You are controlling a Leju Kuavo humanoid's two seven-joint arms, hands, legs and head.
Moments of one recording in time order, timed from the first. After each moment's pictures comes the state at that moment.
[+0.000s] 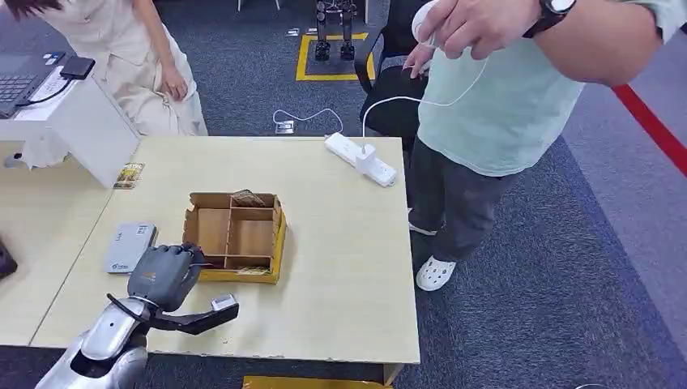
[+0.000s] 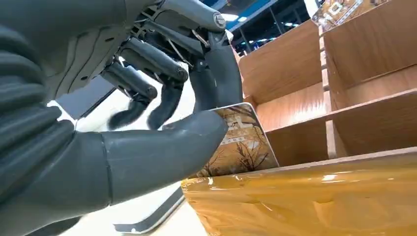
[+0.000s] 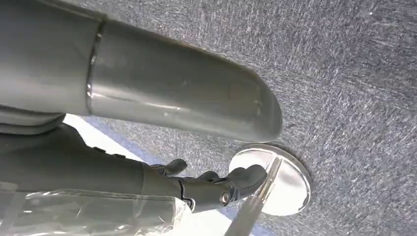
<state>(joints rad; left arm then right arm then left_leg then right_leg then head) -0.02 0.43 -0.32 -1.57 -1.12 0.08 0.08 0.00 0.04 -0.15 -0.19 0.90 -0.61 -0.08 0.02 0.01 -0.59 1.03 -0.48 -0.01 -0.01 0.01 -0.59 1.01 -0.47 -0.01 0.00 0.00</state>
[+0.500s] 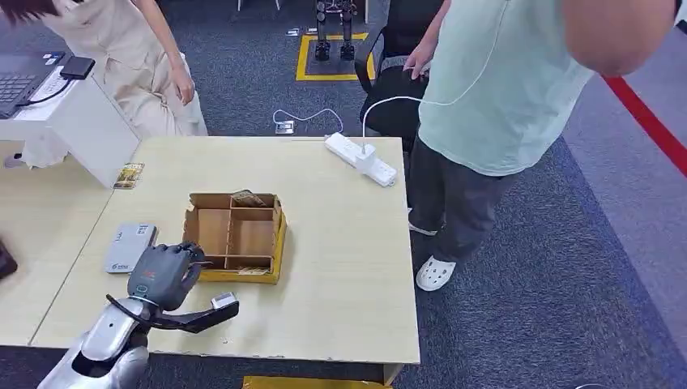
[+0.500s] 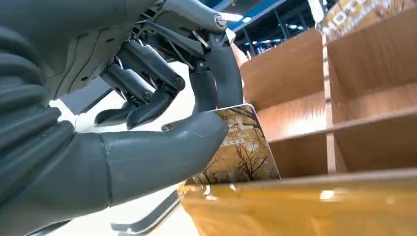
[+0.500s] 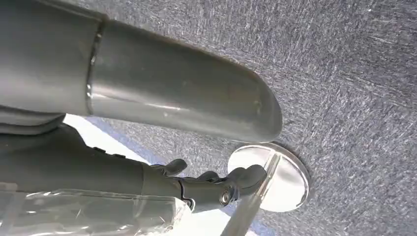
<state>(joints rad) -0.02 0.42 -0.31 -1.56 -1.10 0.12 0.06 0.00 0.04 -0.16 -0.19 0.92 -0.62 -0.08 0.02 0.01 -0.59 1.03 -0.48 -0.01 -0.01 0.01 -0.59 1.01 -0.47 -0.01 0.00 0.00</state>
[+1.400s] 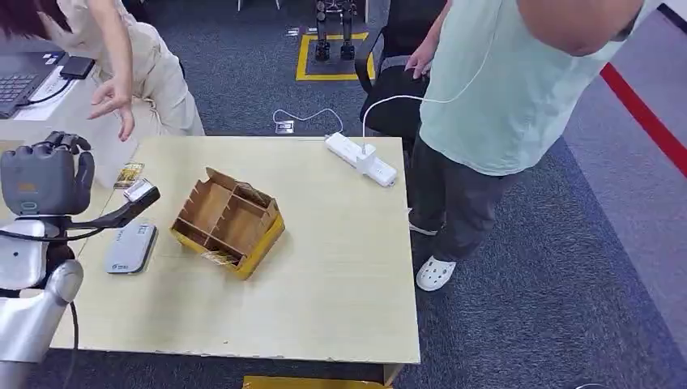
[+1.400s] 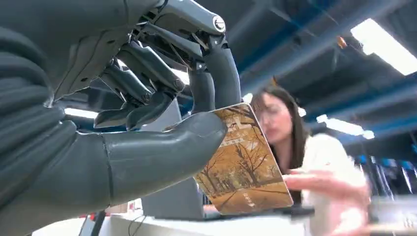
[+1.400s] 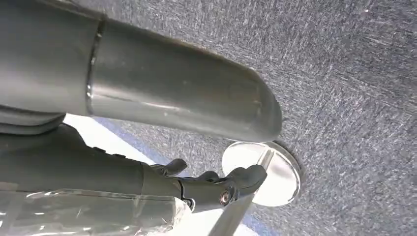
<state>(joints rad) -0.33 0.51 -0.09 -1.47 -1.20 0.39 0.14 -0.01 0.05 -0.16 -0.19 0.98 -0.61 -0.08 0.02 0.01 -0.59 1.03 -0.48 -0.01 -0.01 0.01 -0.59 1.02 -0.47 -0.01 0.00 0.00</state>
